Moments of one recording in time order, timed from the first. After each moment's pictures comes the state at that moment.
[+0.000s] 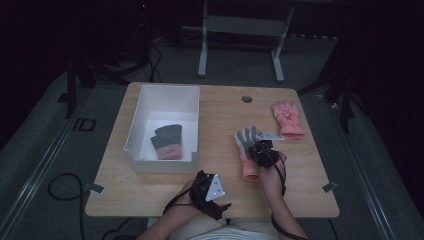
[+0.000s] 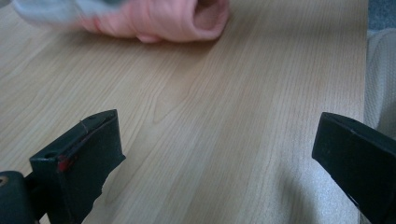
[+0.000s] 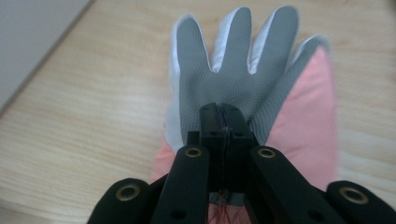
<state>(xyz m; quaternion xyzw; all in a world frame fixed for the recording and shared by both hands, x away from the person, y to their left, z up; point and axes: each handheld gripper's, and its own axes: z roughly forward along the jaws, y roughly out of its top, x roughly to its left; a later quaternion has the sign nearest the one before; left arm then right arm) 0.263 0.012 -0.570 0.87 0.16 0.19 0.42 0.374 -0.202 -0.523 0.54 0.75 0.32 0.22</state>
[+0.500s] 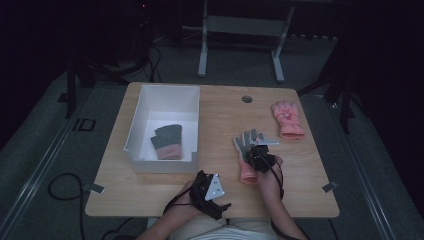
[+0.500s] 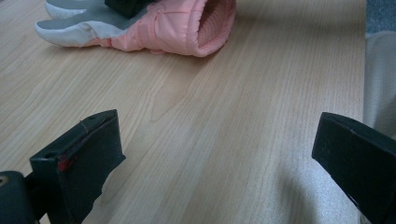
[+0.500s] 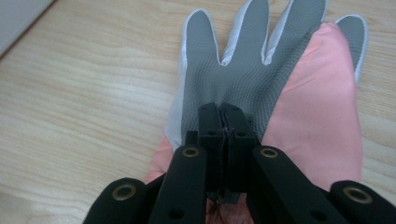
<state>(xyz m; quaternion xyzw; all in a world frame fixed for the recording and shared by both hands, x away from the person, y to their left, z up) 0.265 0.012 -0.572 0.87 0.16 0.18 0.43 0.371 -0.198 -0.541 0.52 0.77 0.30 0.22</state>
